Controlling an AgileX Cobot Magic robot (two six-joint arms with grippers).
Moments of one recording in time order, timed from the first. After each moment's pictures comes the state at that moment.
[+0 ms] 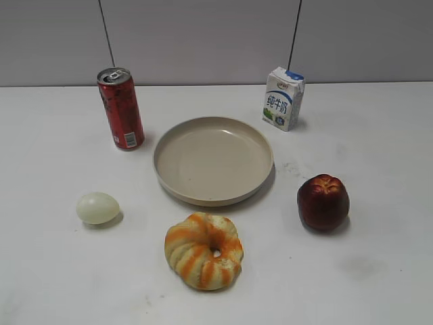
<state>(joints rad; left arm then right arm) -0.06 0.00 -0.48 -0.03 1.09 0.11 0.05 -0.01 -0.50 0.02 1.05 0.11</state>
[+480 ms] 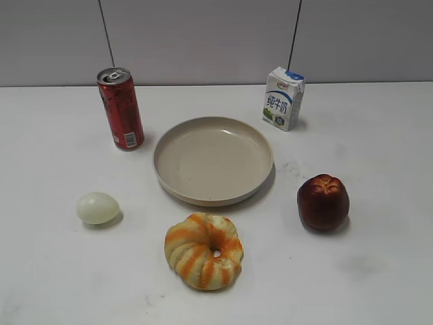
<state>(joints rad) -0.06 0.00 -0.48 -0.03 1.09 0.11 0.05 -0.01 -0.50 0.02 1.05 0.11</state>
